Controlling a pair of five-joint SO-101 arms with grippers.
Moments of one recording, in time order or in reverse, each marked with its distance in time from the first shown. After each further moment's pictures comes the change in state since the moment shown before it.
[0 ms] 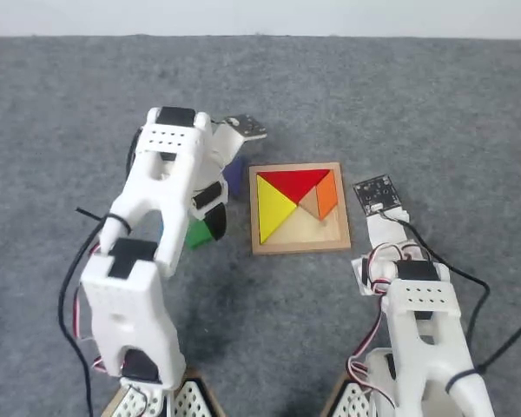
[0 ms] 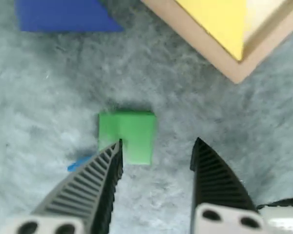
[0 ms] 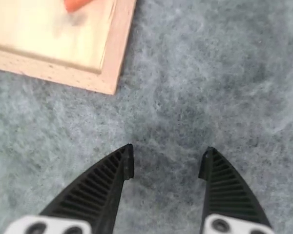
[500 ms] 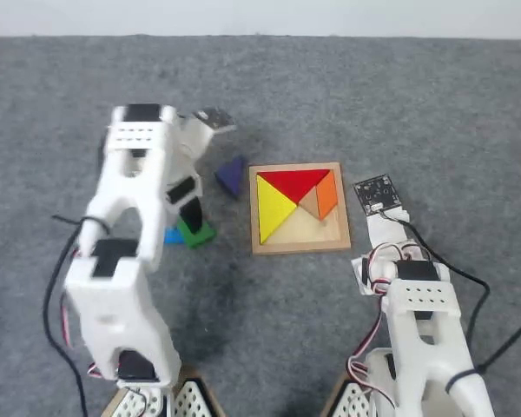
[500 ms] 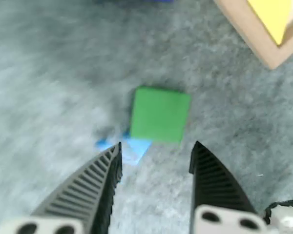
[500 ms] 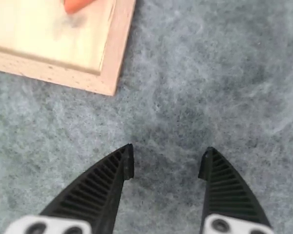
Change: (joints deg) left arm -7.5 -4.2 0.5 0.5 -3.2; right arm 0.0 0.0 0.0 0.0 0.0
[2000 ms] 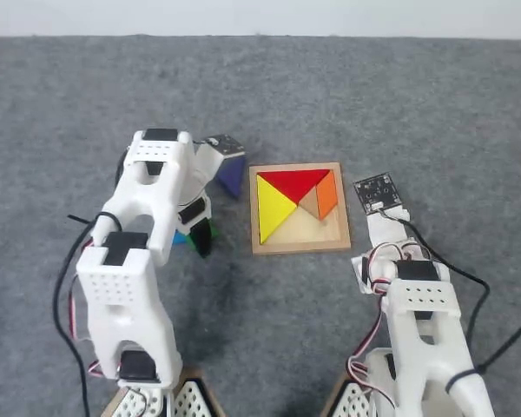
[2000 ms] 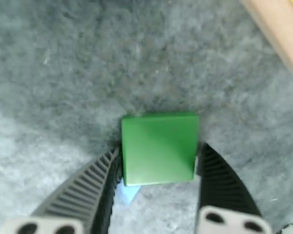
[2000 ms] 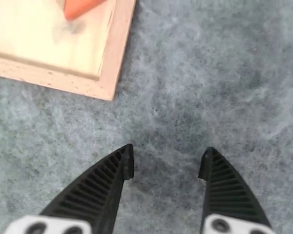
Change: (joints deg) left arm 2.7 9.0 9.1 -10.7 0.7; right arm 0.0 0.0 0.0 -1.1 0.0
